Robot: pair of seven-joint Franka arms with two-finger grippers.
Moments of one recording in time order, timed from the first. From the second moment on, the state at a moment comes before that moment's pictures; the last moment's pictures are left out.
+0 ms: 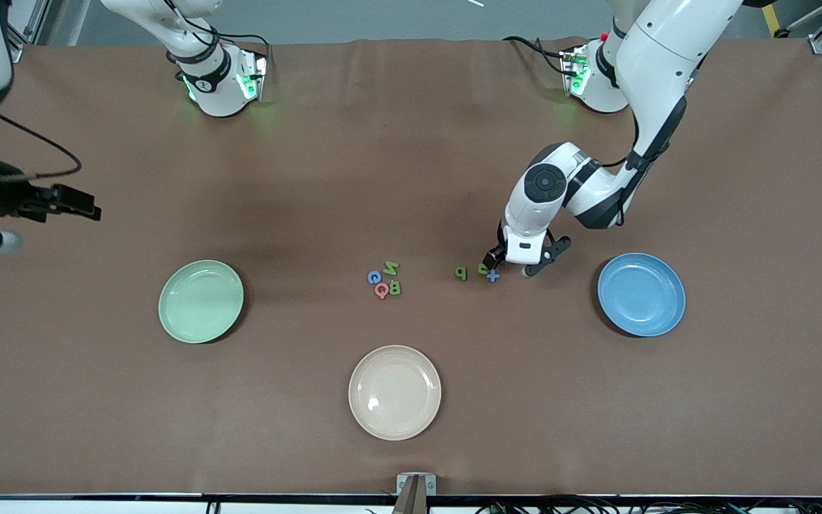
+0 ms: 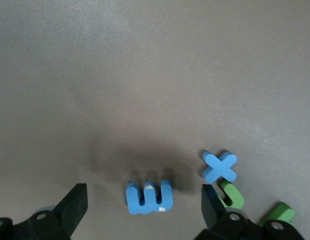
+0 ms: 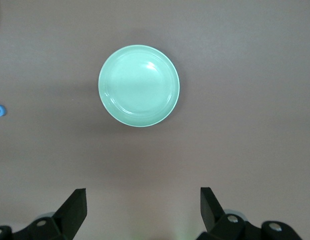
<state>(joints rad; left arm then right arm) -0.16 0.52 -0.39 -2.14 0.35 2.61 -1.47 -0.05 0.14 -0.01 -1.62 0.05 1.58 -0.06</state>
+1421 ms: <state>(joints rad) -0.16 0.53 -0.39 -2.13 0.35 2.63 -1.53 0.45 0.63 0.01 -1.63 0.06 2.30 1.02</state>
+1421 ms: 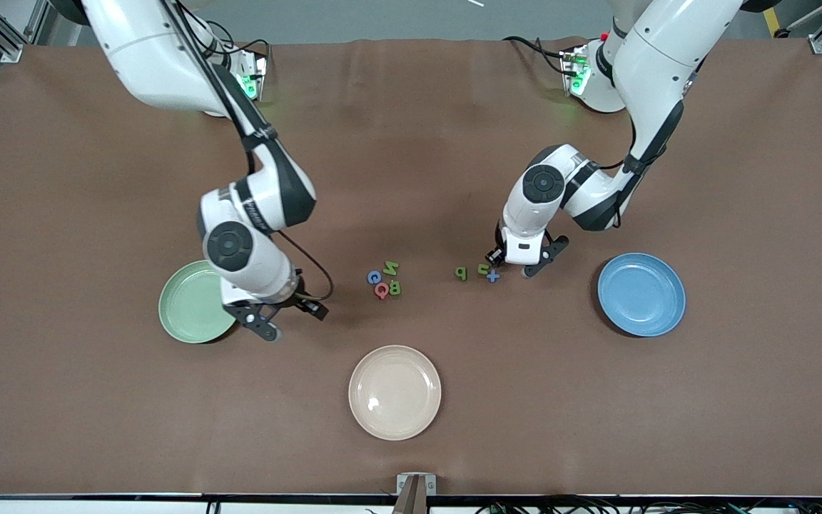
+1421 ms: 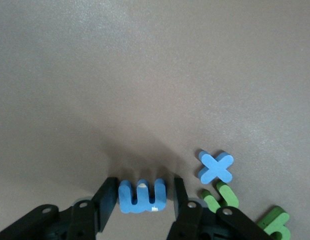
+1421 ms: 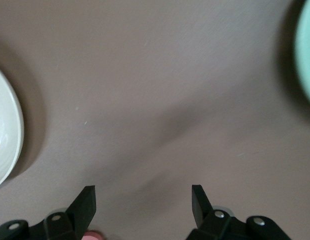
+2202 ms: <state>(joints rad) -0.10 0.39 -0.40 -2.12 0.37 2.54 -1.41 0.59 0.80 0.01 -1.52 0.06 2.38 1.20</state>
